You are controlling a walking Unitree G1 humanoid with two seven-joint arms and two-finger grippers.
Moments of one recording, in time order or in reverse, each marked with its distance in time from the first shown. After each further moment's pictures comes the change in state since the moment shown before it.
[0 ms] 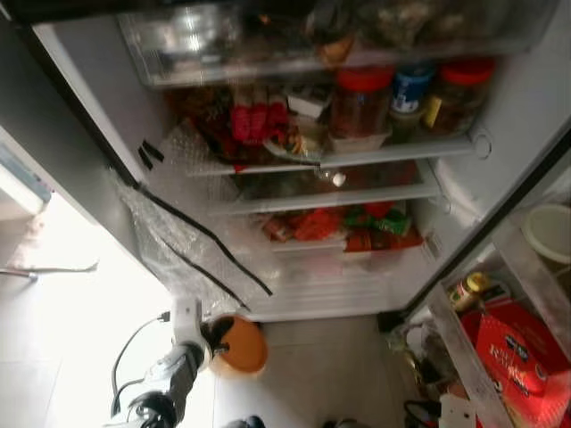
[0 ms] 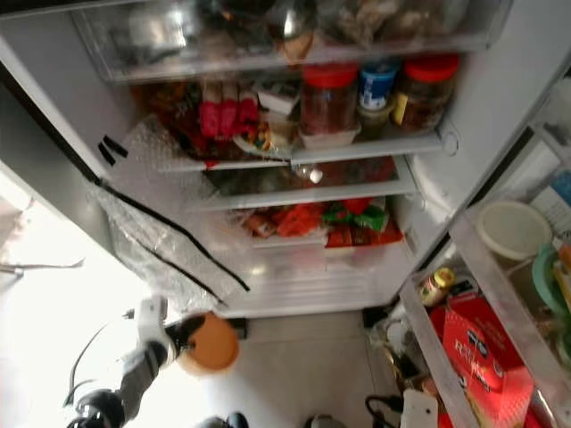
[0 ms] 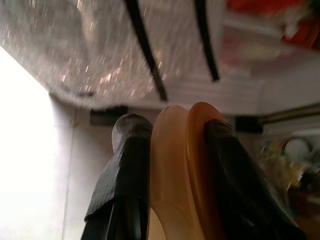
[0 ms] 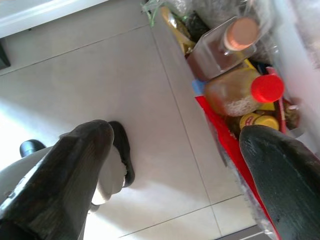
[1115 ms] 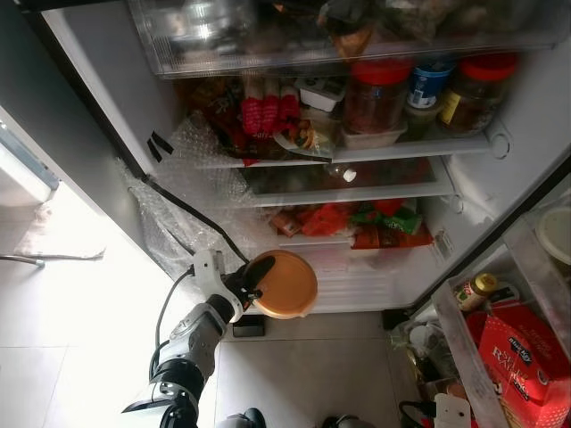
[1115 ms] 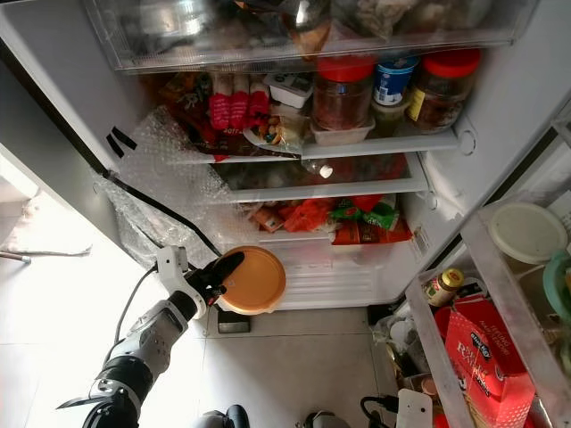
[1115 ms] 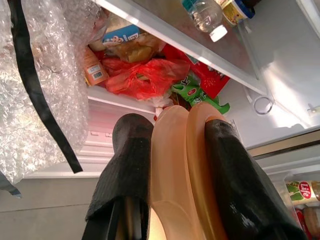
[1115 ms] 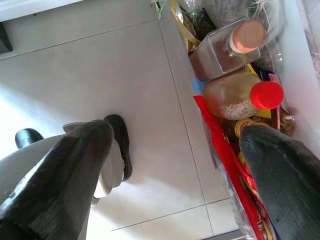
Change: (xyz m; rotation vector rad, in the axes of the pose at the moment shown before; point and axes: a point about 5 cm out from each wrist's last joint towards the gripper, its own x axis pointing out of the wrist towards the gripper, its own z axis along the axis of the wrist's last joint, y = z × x) left arm 0.013 -0.061 0.052 -0.192 -0.238 -0.403; right arm 0.000 0.003 -0.001 -0.036 0.002 0.006
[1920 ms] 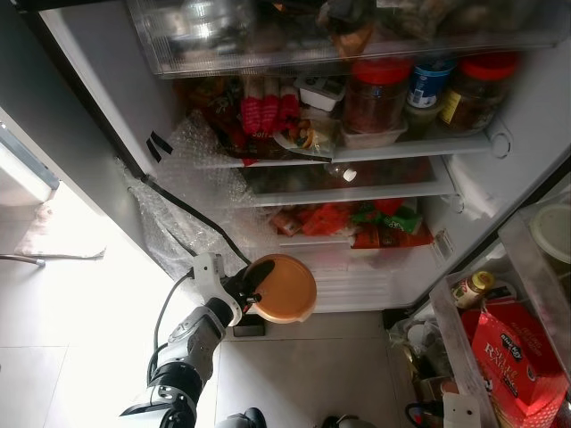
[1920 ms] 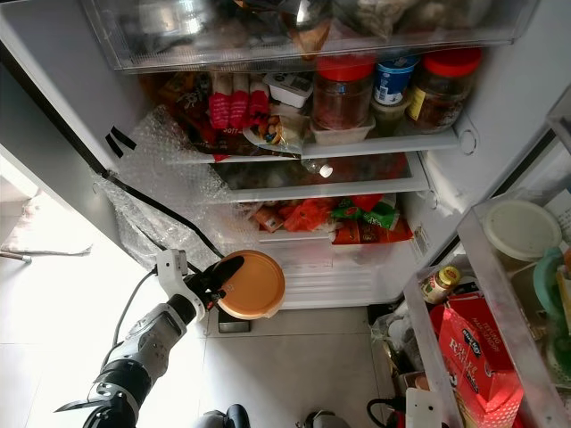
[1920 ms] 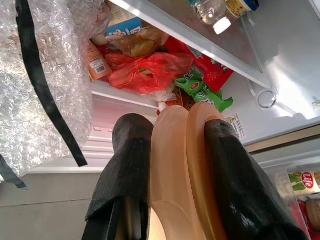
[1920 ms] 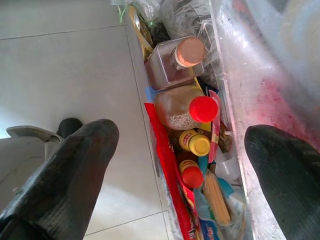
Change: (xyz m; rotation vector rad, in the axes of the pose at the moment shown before) left arm -0.003 0.002 -0.003 0.013 0.018 -0.001; right arm -0.001 -0.016 0.005 -0.147 -0.038 -0.151
